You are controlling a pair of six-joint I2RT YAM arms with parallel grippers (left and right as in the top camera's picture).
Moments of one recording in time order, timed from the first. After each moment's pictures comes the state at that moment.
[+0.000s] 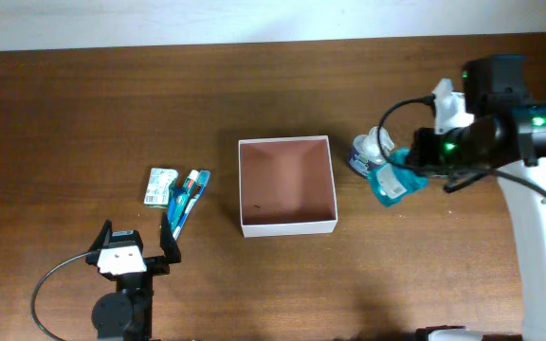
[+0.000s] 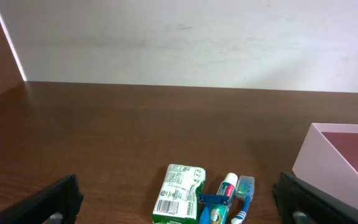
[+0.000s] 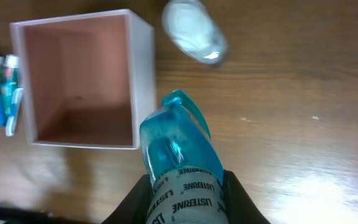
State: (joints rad) left arm 0.03 0.01 0.02 -0.08 -0.06 -0.02; right arm 0.05 1.49 1.72 -1.47 -0.21 0.11
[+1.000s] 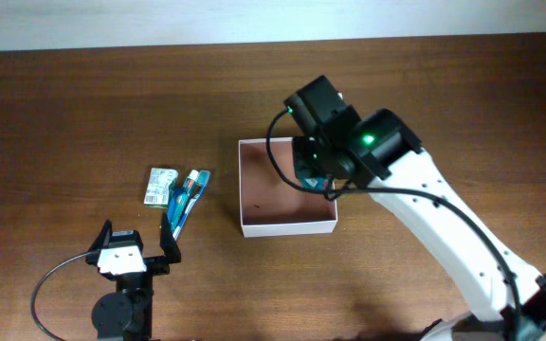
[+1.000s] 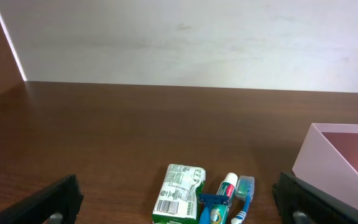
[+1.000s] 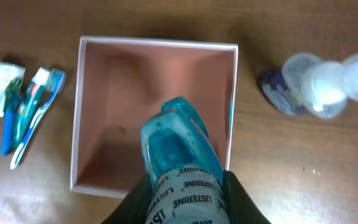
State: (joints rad) left arm 0.03 0.01 0.02 -0.08 -0.06 -0.02; right arm 0.61 1.66 1.72 -1.21 0.16 0.50
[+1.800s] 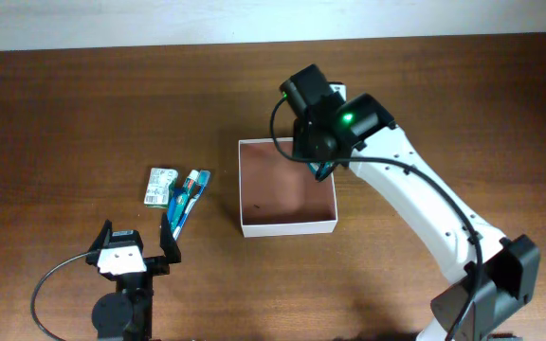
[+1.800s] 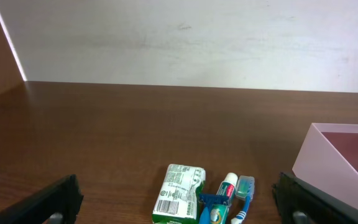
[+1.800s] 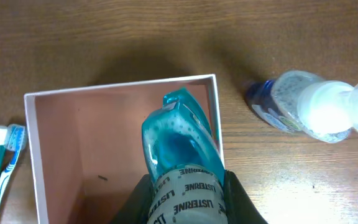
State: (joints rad) left arm 0.03 0.01 0.02 -0.08 -0.06 -0.02; right arm 0.54 1.79 1.72 -1.12 0.20 0.60
